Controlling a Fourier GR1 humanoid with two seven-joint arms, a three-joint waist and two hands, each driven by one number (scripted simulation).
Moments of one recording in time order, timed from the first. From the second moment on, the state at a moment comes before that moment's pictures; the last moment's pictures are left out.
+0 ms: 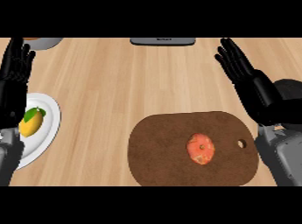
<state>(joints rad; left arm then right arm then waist) -0.29 0.38 0.01 -1.60 0.12 0.21 -0.01 -0.40 -0.32 0.19 -1.61 -0.28 -0.01 0.05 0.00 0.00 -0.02</state>
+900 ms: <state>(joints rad) -0.08 0.19 -0.19 -1.52 0.29 0.03 0.17 -0.46 -0.47 0.56 -1.61 0.47 -0.12 -0.03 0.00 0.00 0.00</state>
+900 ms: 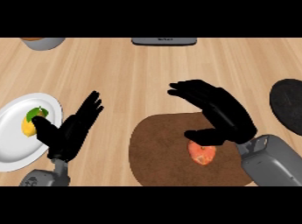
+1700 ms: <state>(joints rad) -0.08 0.18 -0.20 -1.54 0.30 0.03 0.20 -0.63 -0.37 0.94 -1.56 0.79 0.68 0.73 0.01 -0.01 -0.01</state>
